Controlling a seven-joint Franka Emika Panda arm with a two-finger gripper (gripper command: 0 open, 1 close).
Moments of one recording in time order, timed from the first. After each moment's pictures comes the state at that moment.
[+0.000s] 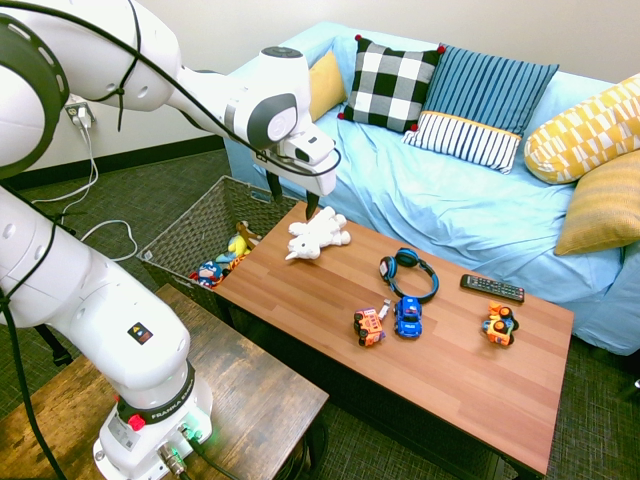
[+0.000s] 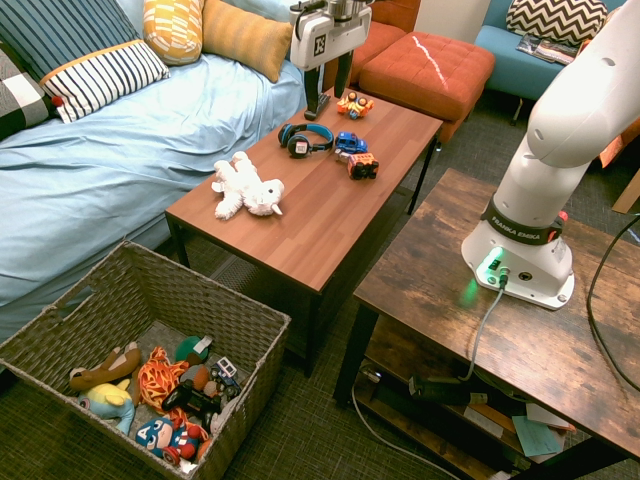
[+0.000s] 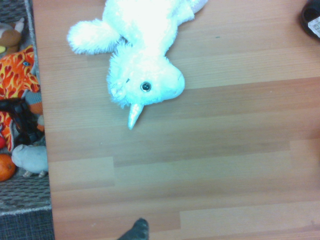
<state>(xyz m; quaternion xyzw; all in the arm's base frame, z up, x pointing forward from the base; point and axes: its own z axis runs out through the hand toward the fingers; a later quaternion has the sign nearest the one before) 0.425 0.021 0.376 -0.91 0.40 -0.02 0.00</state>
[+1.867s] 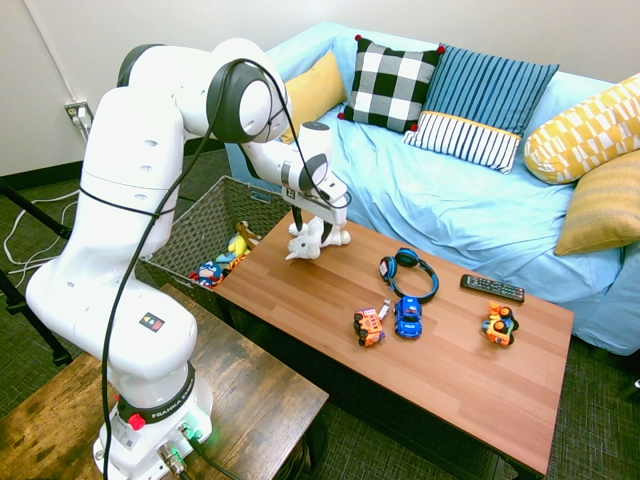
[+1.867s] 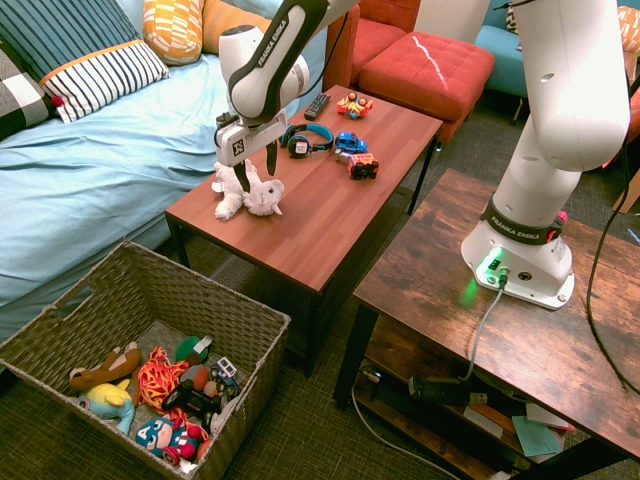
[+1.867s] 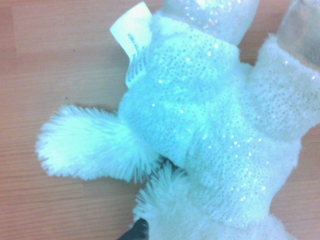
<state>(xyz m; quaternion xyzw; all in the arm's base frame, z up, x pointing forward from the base) 0.588 0.080 0.142 -0.92 0.40 0.03 -0.02</state>
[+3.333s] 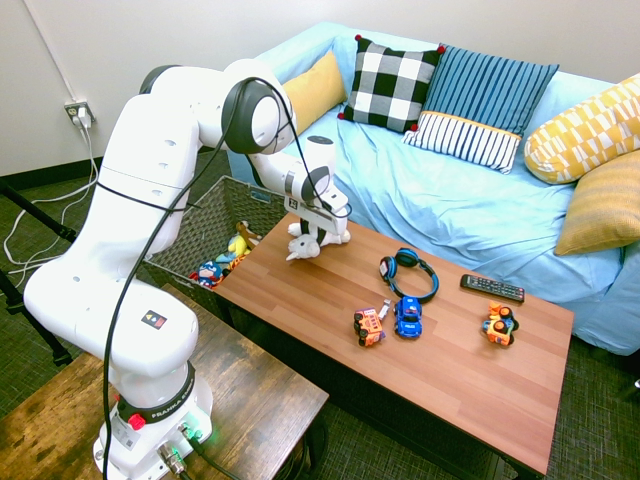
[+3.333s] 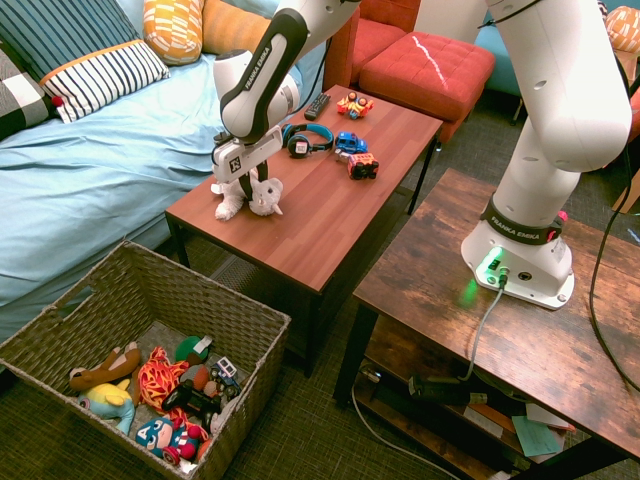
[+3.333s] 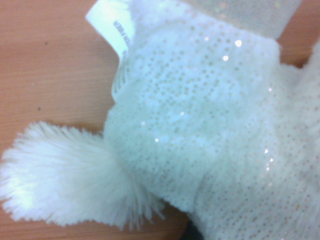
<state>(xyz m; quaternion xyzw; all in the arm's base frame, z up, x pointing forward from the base) 0.602 0.085 0.102 -0.92 0.39 0.04 -0.03</state>
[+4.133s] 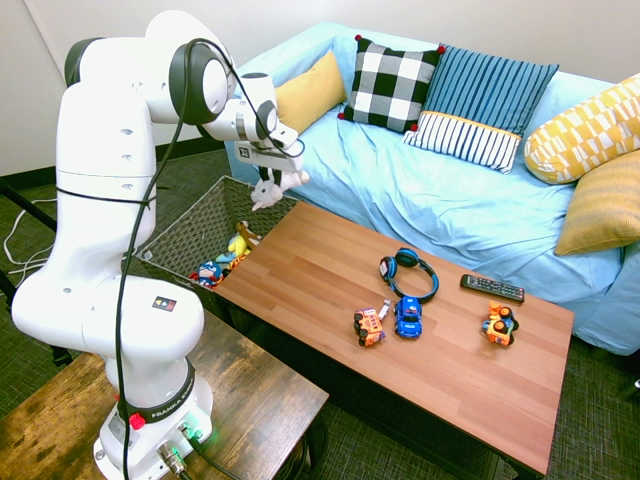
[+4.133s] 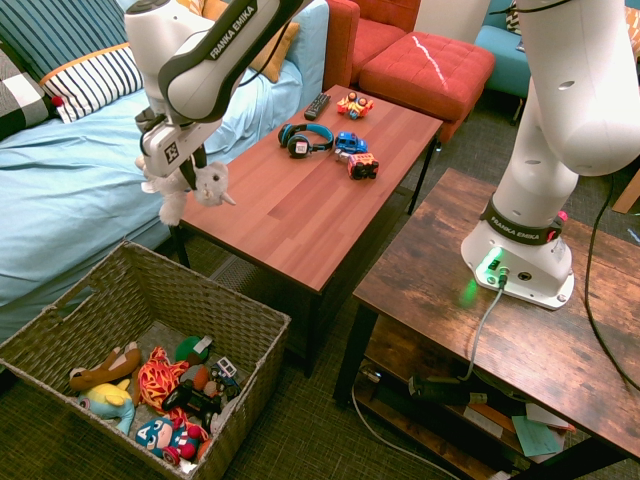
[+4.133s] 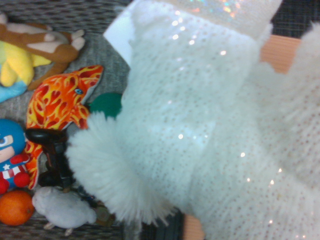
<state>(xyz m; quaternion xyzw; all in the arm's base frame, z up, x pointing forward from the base) 0.585 0.285 0.227 -0.96 0.27 -0.02 -0.03</state>
